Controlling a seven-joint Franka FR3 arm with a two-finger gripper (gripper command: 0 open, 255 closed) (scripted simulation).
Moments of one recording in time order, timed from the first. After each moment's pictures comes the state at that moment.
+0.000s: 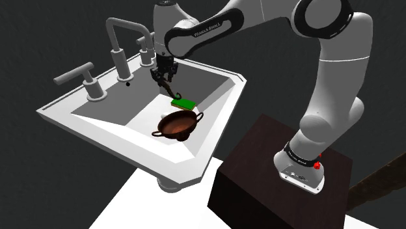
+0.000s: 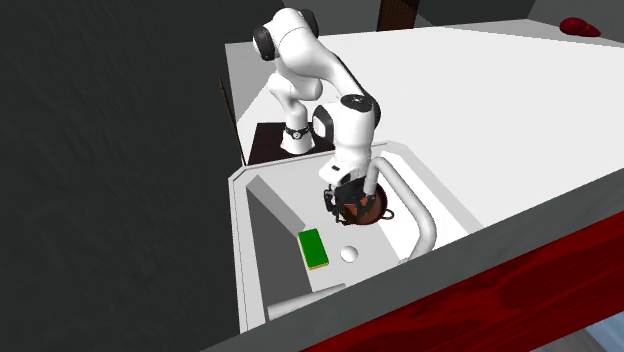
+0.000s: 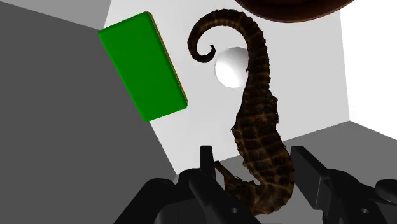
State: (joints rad) arm -0.32 0.43 0.65 -1.72 -0.35 2.21 0.55
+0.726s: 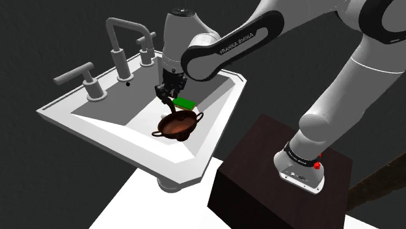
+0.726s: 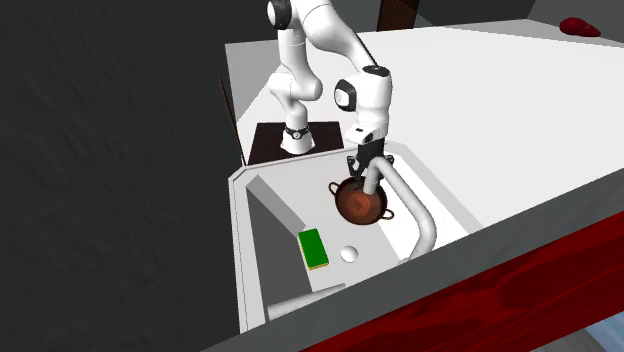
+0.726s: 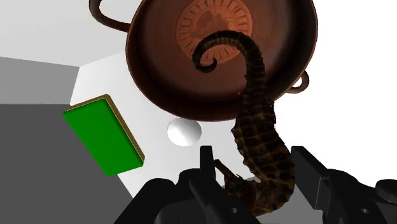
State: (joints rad) arm -0.36 0.05 0.80 -2.16 -0.11 2.40 0.58
